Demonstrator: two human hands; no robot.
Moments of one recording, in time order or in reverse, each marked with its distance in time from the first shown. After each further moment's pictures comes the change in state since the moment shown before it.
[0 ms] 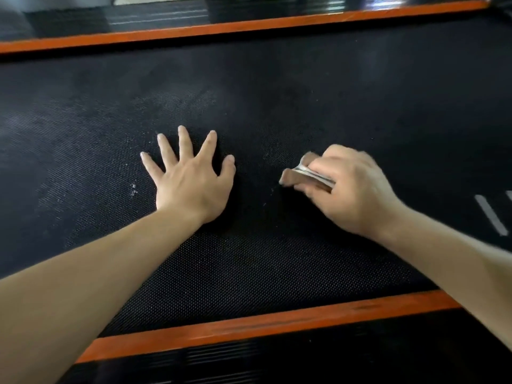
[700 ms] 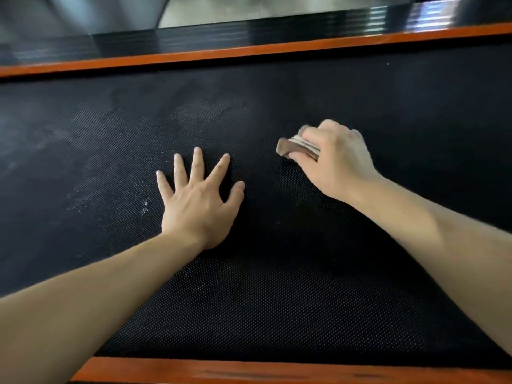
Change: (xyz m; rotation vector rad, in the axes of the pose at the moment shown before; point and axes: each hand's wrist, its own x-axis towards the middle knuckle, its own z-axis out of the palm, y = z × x) left_hand -0.001 0.006 -0.005 0.004 -0.018 -0.041; right_hand 0.108 0.040 0.028 -0.064 0.040 0.004
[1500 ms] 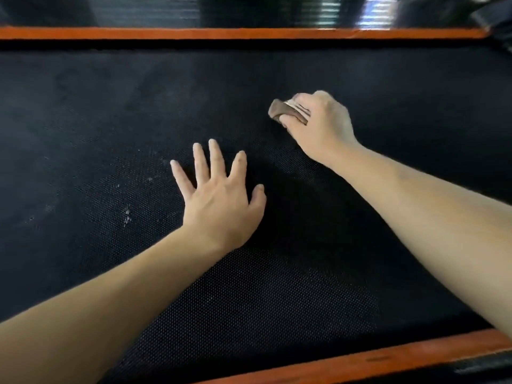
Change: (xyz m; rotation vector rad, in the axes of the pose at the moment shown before) left_hand 0.007 0.025 -0.009 -0.081 -0.103 0.204; right_hand 0.050 -0.002 0.008 -0.035 0.008 0.244
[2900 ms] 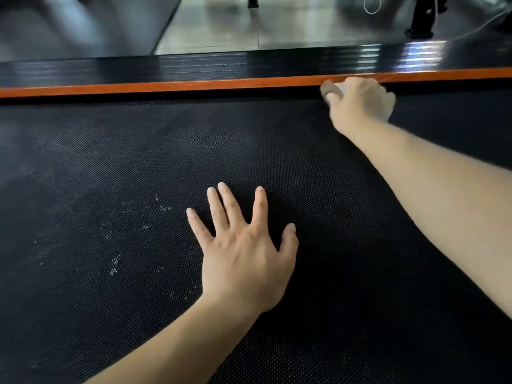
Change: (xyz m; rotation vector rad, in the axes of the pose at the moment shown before) left_hand 0.022 0.045 0.029 0.077 0.137 -0.177; right_hand 0.146 0.057 0.007 -0.201 0.196 0.188
